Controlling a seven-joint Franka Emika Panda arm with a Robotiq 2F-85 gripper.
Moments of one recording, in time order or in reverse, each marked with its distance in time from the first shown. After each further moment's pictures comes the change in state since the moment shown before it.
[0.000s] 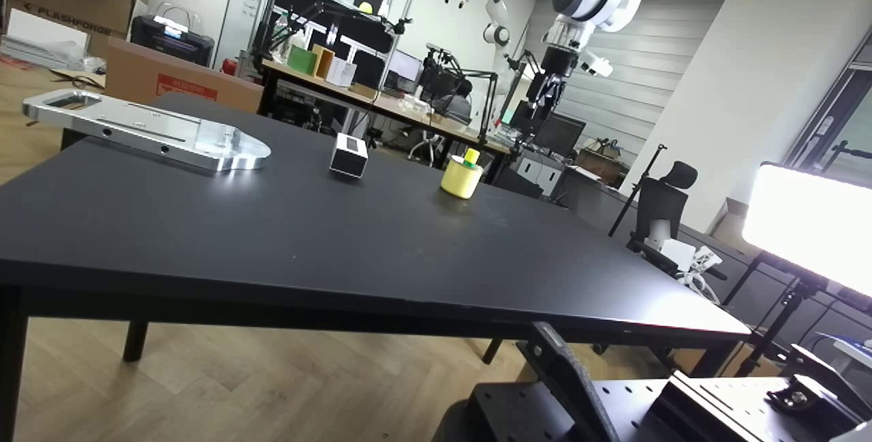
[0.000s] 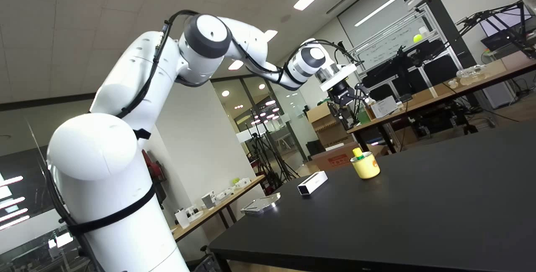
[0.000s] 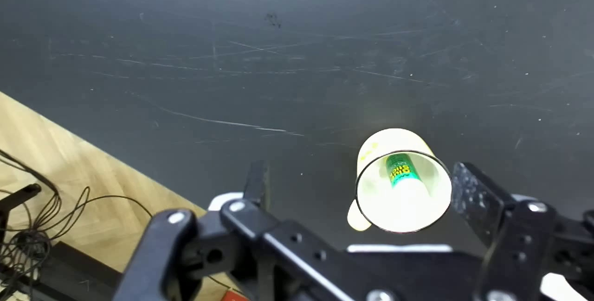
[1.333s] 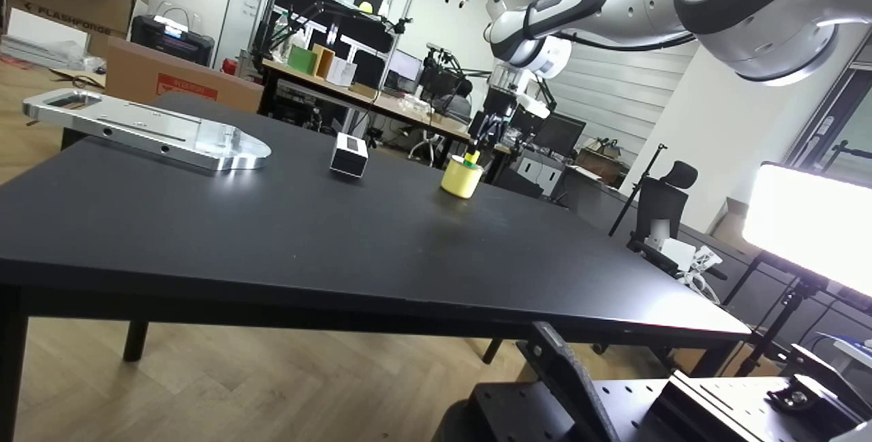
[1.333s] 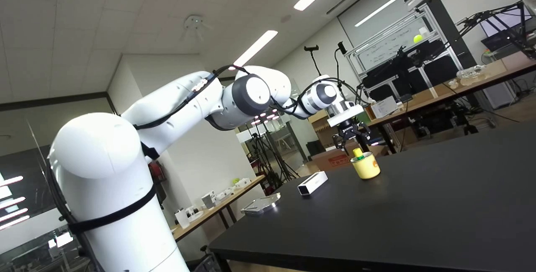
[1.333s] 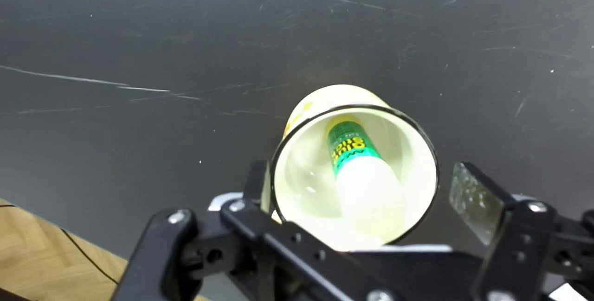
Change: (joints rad) arm 0.041 0.489 0.084 0.555 0.026 -0.144 0.025
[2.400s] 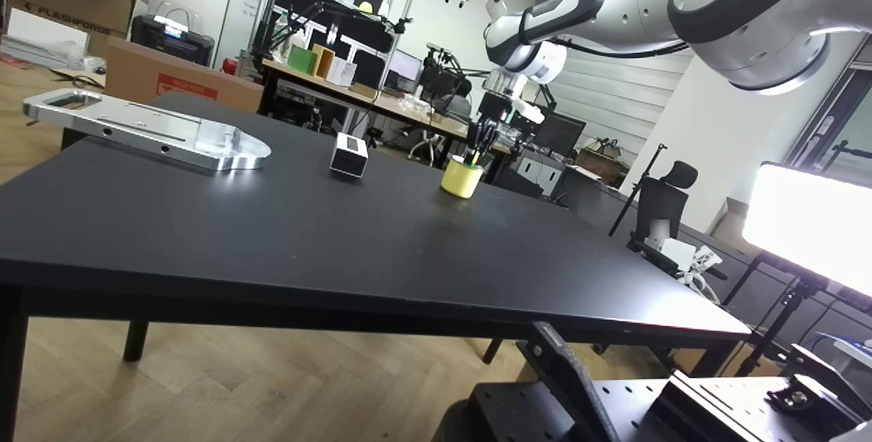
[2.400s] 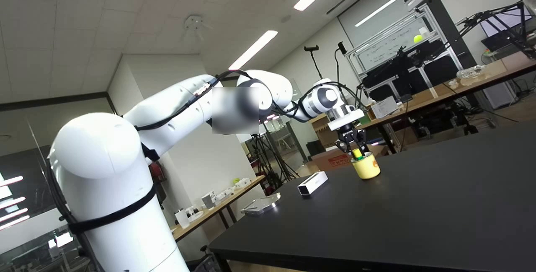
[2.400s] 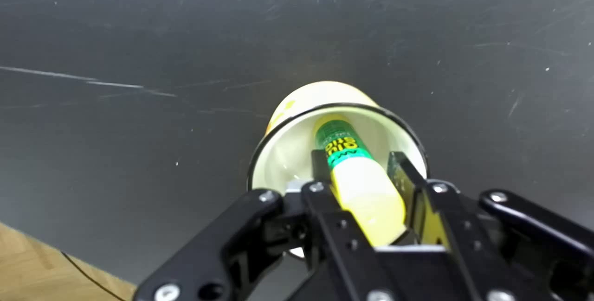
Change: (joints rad) arm 0.002 0.036 0.012 0.033 0.012 -0.010 -0.013
